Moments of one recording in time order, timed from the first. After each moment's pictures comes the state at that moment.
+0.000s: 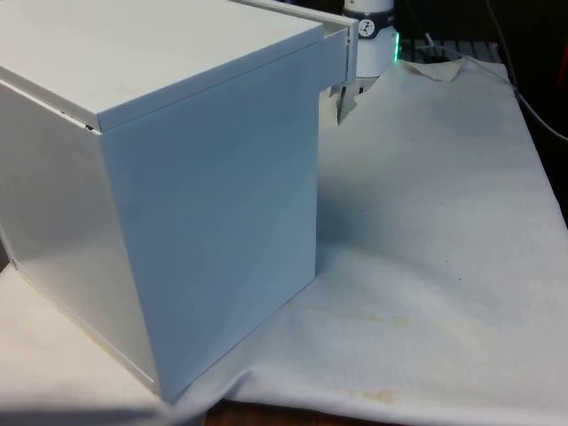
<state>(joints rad) 0.32 -0.17 -0.33 -2.39 -1.34 2.41 0.04</state>
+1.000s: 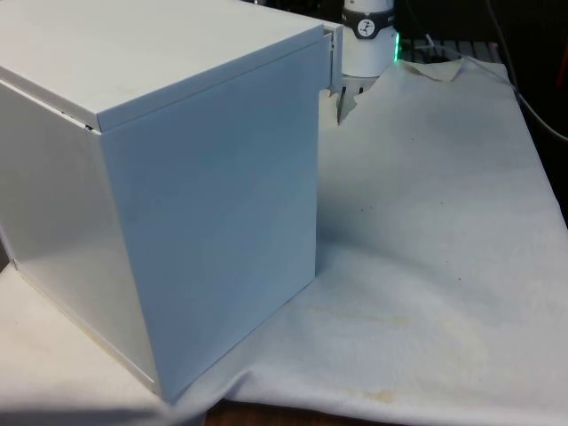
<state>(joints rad) 0.31 -0.08 -0.35 -2.32 -1.35 2.41 0.19</state>
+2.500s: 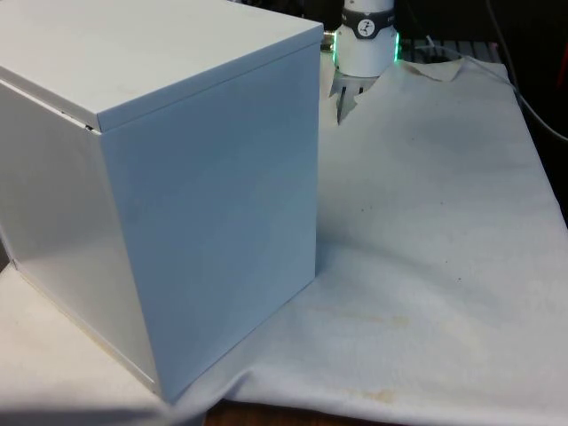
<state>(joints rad) 0.31 0.04 -0.38 -2.19 -1.35 2.41 0.37</state>
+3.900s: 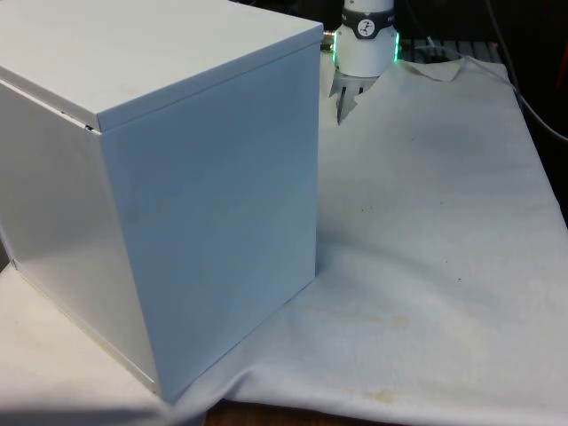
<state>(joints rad) 0.31 0.10 -0.38 -2.13 -1.35 2.41 0.51</state>
